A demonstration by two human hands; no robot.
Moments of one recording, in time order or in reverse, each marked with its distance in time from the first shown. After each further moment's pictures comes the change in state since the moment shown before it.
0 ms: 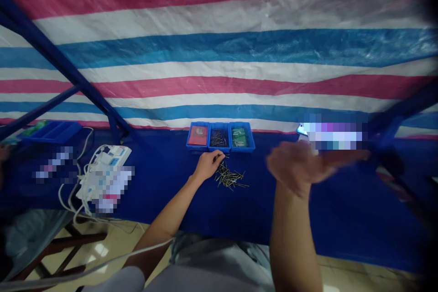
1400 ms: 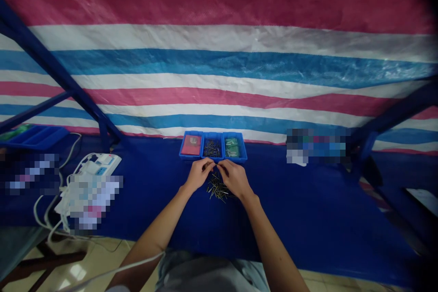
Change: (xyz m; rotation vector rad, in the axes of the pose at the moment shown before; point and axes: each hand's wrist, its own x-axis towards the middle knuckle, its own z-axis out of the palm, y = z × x) left_hand 0.001 0.001 -0.003 -0.283 0.056 -0.015; right_hand 0.009 0.089 0.082 -0.754 0.123 -0.057
